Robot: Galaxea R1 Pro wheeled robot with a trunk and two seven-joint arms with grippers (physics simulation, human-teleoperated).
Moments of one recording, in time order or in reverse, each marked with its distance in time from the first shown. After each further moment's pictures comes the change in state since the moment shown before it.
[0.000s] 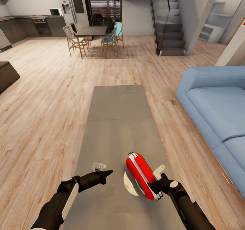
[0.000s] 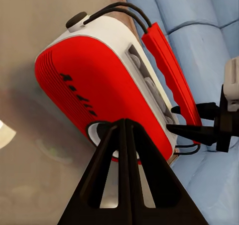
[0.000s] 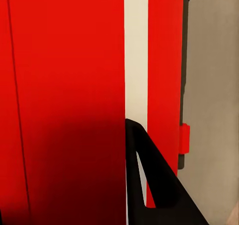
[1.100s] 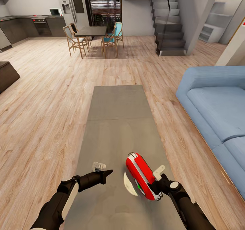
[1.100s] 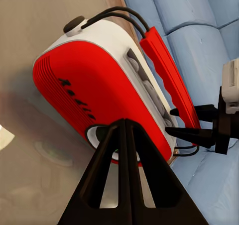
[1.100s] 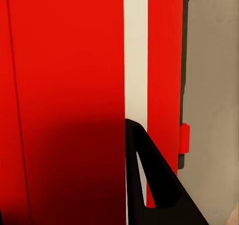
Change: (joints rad) left arm 0.000 0.001 -0.002 -0.004 0.001 -0.001 -0.005; right arm 0.006 -0.004 0.004 -0.005 0.001 -0.007 0.005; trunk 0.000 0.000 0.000
